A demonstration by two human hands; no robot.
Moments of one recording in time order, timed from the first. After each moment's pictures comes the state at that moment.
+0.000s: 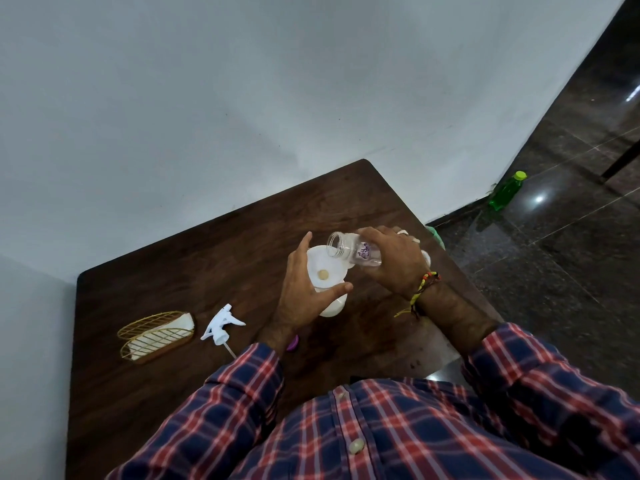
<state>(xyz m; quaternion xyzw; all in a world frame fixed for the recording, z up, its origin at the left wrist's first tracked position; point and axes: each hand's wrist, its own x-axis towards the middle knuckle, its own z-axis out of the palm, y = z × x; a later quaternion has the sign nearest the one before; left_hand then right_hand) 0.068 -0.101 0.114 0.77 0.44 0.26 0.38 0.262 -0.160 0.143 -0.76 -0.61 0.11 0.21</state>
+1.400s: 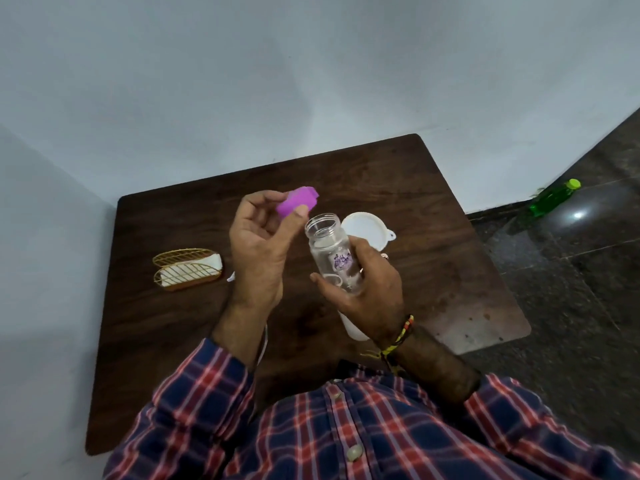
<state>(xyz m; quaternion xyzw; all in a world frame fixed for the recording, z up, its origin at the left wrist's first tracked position) -0.010 -0.121 0.203 0.46 0.37 0.59 0.55 0.124 -0.204 0.164 -0.67 -0.58 0.14 0.44</state>
